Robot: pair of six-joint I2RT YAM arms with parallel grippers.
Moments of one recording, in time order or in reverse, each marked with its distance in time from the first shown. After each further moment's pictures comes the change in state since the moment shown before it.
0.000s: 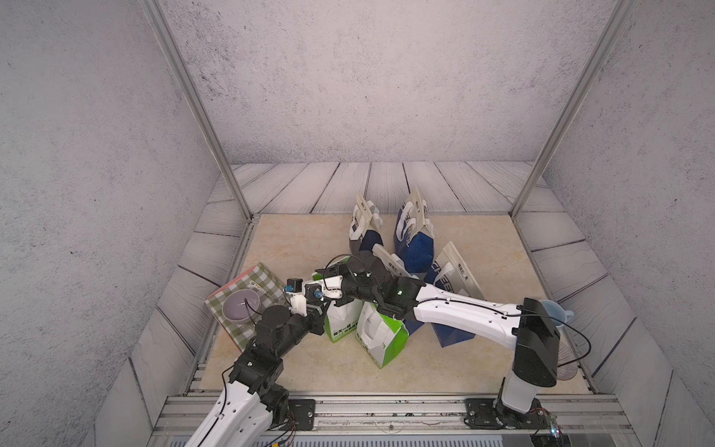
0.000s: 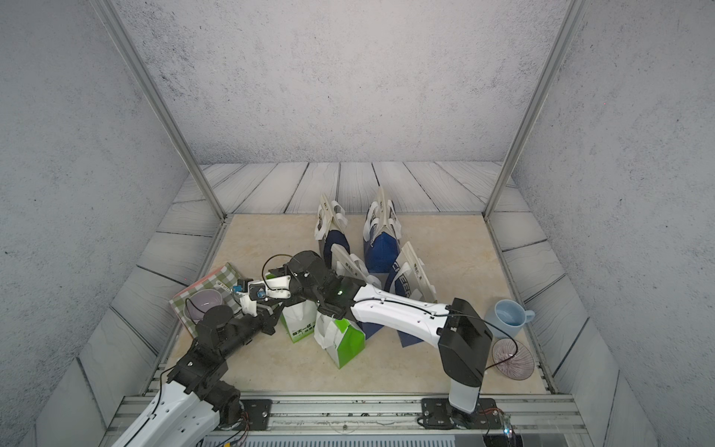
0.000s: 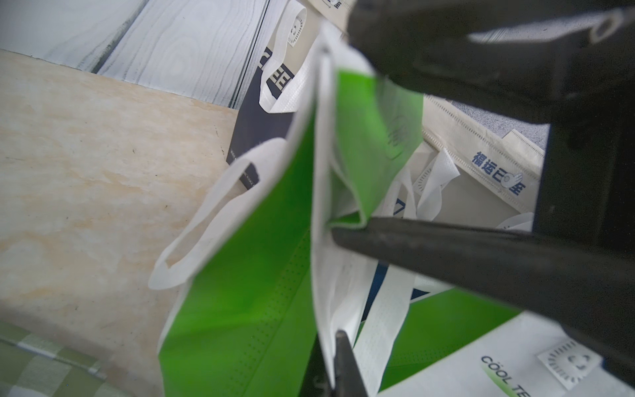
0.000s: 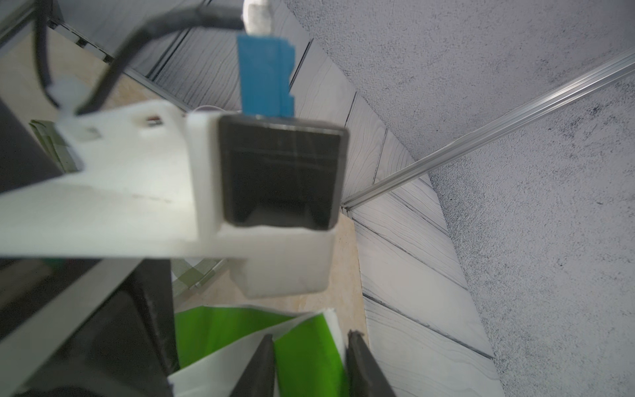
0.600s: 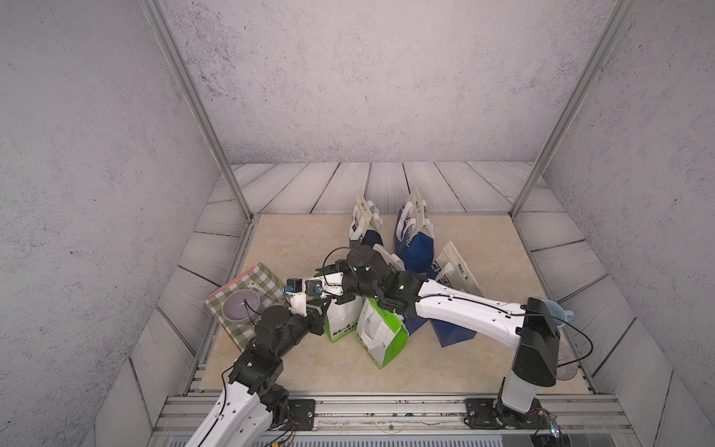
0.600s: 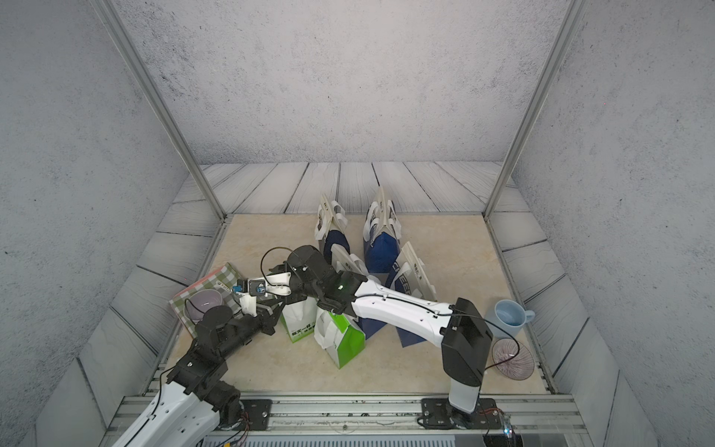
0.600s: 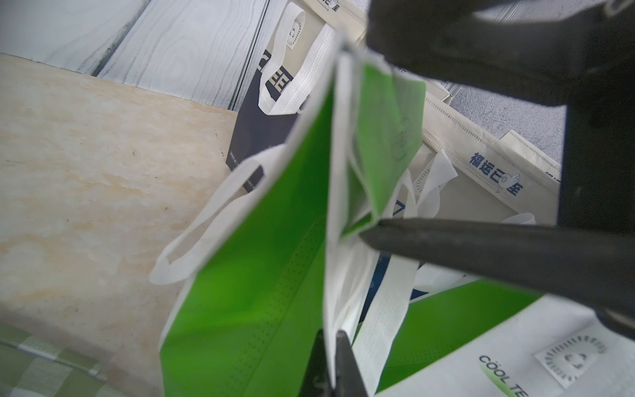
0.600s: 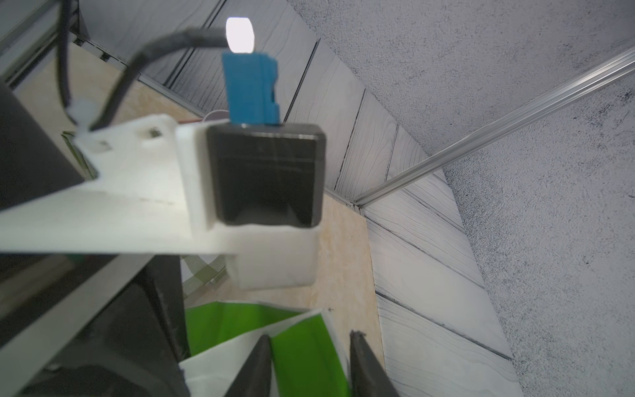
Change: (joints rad) left arm 0.000 -0.006 0.000 0.000 0.000 0.003; right arm -0.008 0.000 0.064 -0.111 -0.040 0.038
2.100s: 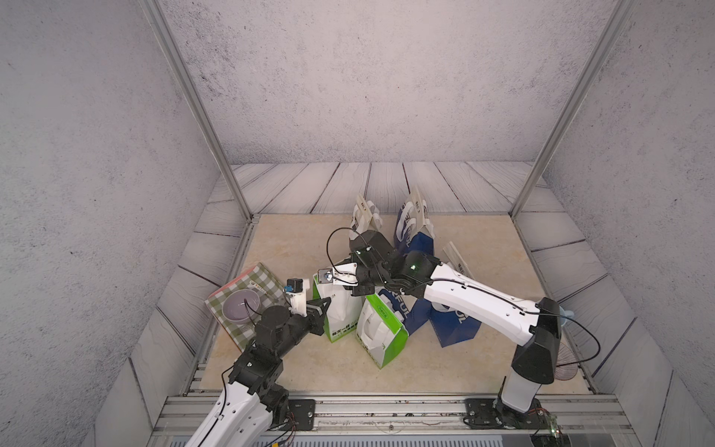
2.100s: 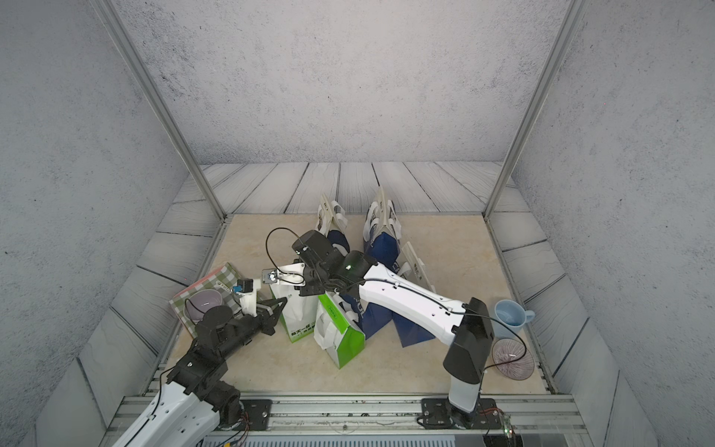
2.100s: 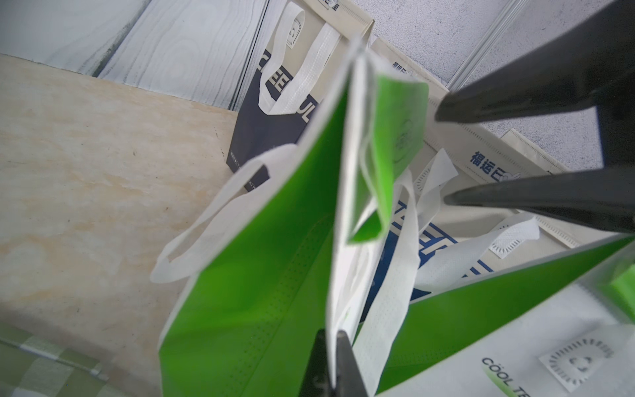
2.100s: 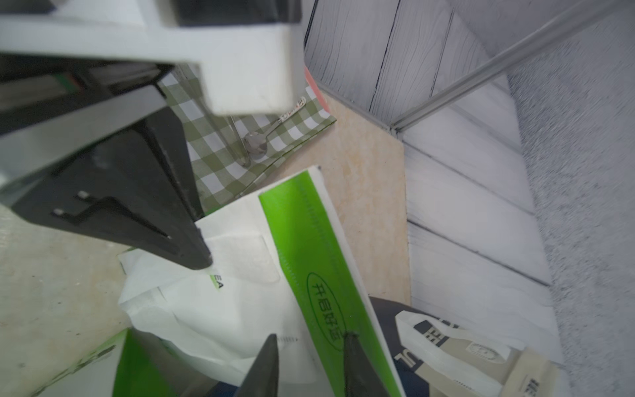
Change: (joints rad) left arm 0.000 0.000 0.000 -0.002 -0.001 0.004; right arm -0.056 -0.026 0.169 -0.441 0.033 0.016
